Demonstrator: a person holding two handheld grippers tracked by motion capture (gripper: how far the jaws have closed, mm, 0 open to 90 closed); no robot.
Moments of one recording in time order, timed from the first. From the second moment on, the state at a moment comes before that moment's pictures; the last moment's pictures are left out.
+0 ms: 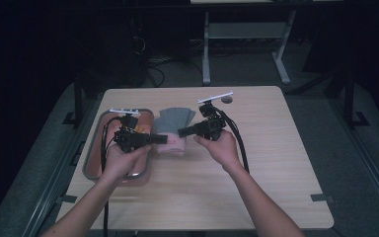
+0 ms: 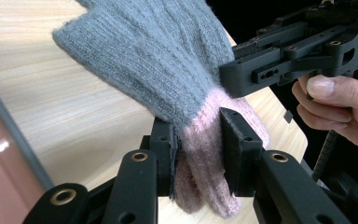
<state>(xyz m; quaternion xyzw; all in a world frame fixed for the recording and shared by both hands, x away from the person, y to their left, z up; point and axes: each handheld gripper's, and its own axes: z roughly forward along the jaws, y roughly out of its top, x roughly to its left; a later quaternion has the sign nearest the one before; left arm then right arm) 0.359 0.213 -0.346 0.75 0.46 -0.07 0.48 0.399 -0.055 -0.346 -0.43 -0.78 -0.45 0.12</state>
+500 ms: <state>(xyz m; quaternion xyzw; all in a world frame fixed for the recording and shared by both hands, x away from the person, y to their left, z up) 0.355 0.237 -0.341 0.73 0.47 -0.06 0.48 0.406 -0.029 -0.339 -0.41 -0.79 -0.45 0.12</state>
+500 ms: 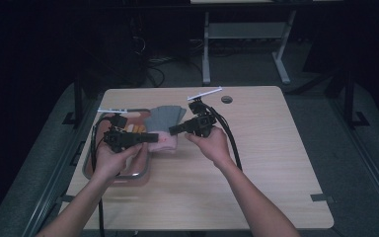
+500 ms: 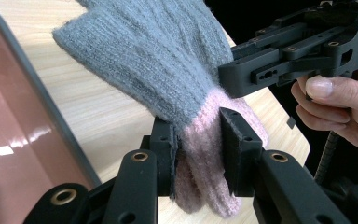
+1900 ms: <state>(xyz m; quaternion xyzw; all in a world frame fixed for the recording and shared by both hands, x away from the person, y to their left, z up) 0.349 0.298 -0.336 0.71 0.50 -0.03 0.49 0.424 0.036 -0.338 -0.38 -0.79 -0.45 0.15</state>
